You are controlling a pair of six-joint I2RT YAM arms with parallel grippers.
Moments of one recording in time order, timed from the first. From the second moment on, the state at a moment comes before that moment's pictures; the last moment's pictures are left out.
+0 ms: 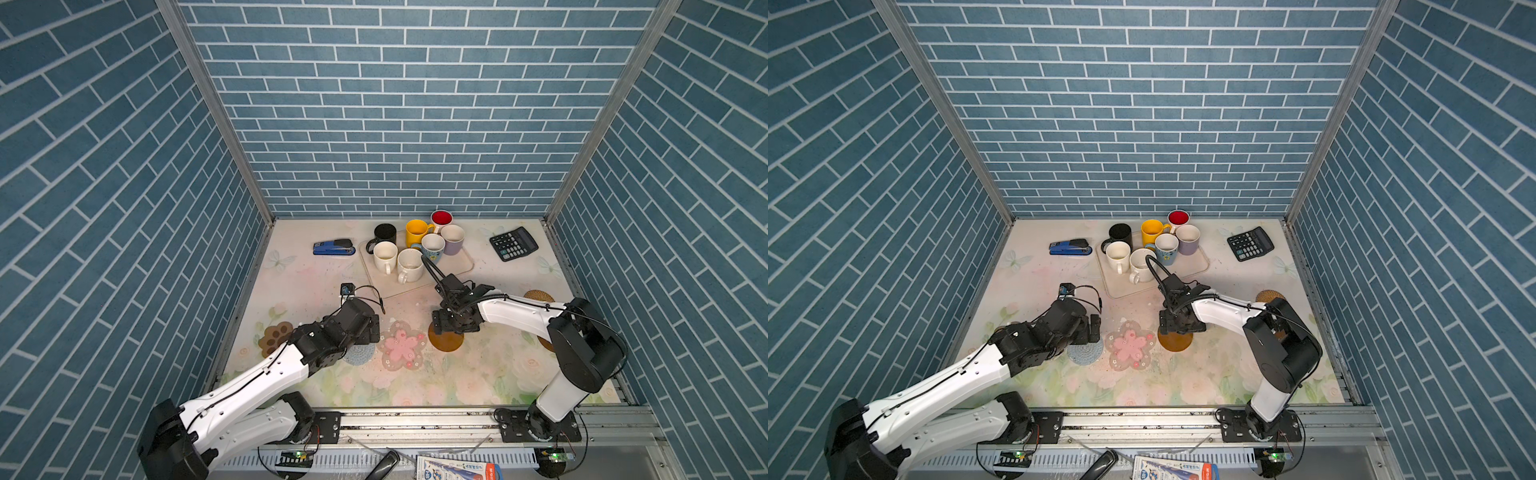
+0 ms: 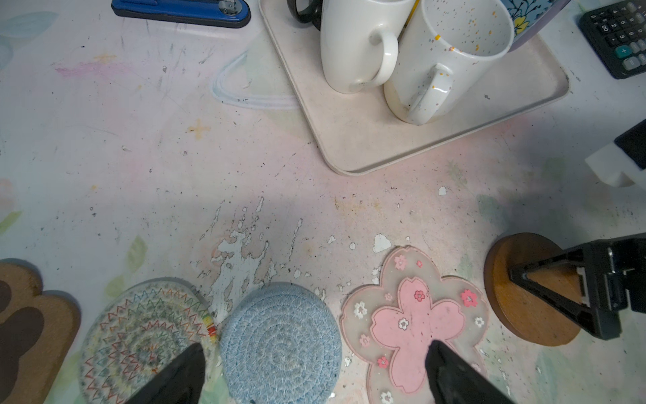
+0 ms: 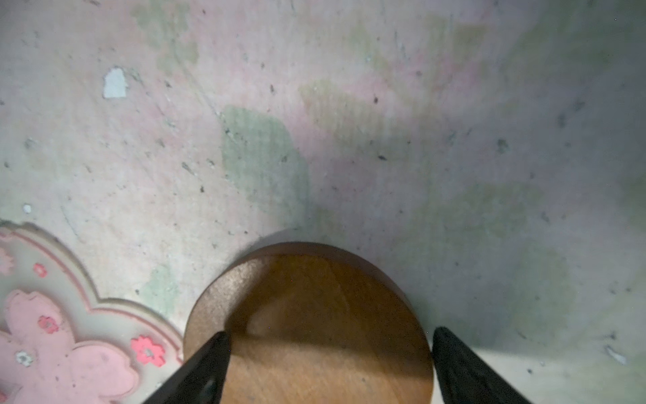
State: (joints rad) left arm -0.80 0.97 0.71 -0.66 -0.37 -0.69; right arm 0.75 1.67 0.99 -0.64 0.04 0.58
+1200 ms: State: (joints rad) left arm -0.80 0.98 0.71 -0.67 -0.38 -0.68; right arm 0.71 1.84 1.17 -0.67 0.08 0.55
